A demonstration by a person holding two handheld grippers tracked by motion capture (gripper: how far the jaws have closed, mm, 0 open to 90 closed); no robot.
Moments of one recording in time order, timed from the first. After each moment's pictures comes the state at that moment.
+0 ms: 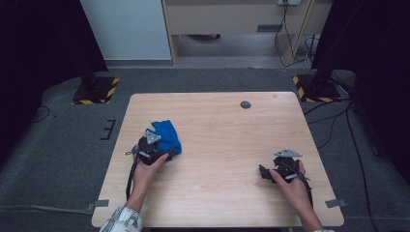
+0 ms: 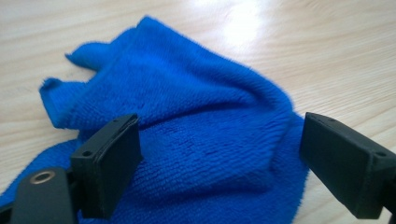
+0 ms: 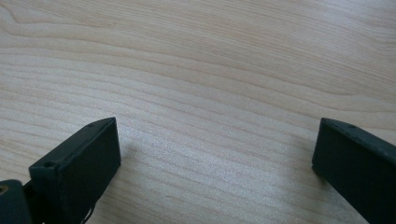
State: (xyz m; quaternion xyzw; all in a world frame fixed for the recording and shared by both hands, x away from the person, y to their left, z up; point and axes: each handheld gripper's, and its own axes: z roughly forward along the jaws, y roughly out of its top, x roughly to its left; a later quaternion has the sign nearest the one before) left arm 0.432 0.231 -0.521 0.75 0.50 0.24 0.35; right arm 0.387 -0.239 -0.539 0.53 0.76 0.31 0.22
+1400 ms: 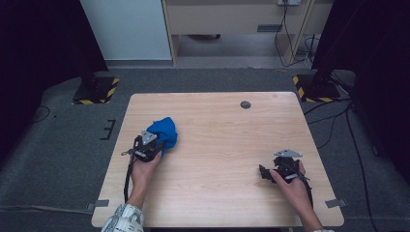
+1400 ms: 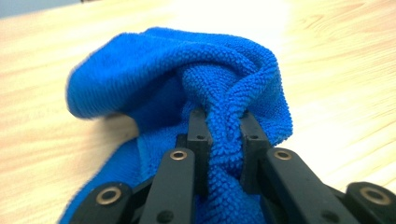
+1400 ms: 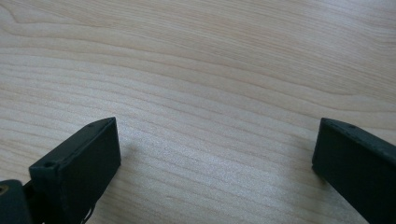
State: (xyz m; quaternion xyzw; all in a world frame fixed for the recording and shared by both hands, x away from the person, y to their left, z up) left arm 0.428 0.240 -0.509 0.75 0.48 0.27 0.38; right arm 0.387 -0.239 -0.539 0.53 0.76 0.31 0.22
